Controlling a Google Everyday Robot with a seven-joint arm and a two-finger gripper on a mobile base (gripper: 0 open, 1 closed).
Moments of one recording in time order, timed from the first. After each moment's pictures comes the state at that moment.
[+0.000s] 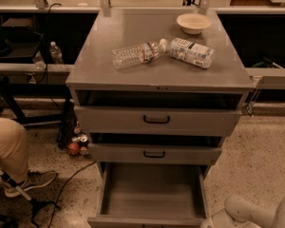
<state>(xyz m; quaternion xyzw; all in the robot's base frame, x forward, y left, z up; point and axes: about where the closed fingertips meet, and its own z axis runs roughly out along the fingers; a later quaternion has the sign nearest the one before) 0.333 -0.217 0.194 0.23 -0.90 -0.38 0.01</state>
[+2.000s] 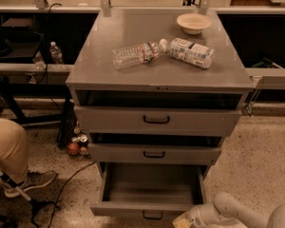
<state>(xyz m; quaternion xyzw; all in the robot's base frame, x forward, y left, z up) 0.411 -0.169 0.163 0.32 -0.85 -0.39 -0.14</state>
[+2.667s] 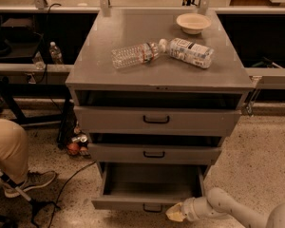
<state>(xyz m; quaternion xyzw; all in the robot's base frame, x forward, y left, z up) 0.443 -0.145 0.167 0.39 -0.82 -0.36 -0.20</state>
